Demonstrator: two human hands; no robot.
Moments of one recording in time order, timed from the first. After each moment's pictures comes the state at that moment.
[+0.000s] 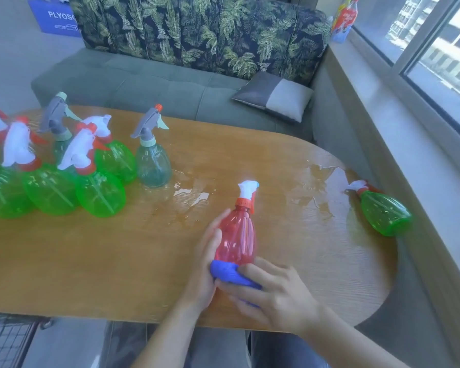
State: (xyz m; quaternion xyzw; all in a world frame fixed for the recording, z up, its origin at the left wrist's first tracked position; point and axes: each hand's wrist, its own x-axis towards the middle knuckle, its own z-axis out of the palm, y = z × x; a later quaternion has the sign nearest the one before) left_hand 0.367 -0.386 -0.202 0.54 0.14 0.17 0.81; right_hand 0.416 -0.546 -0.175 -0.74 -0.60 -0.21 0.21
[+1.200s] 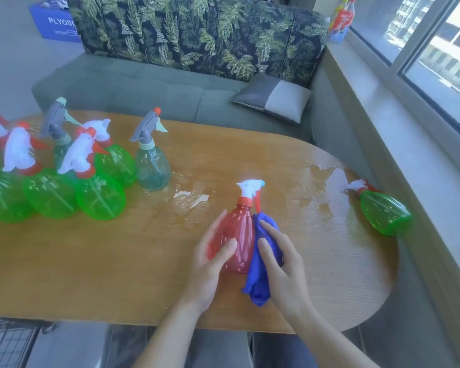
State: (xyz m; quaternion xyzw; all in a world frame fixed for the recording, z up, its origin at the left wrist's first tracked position) left_hand 0.365 -0.381 -0.211 0.56 0.12 0.15 0.81; right_hand 0.411 -0.529 -0.177 -0.76 -0.13 0.08 0.63
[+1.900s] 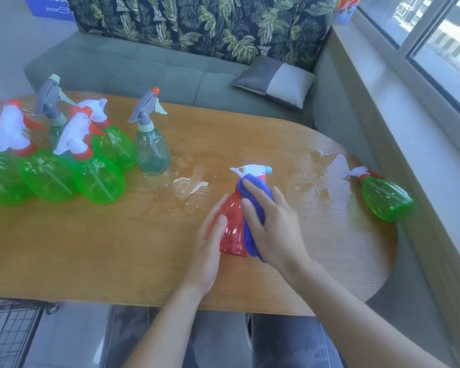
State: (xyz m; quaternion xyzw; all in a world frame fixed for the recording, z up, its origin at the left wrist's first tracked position) left_hand 0.365 -0.384 -0.204 0.55 0.14 0.15 0.81; right_hand 0.447 -0.504 -0.155 -0.90 -0.25 -0.05 0.36
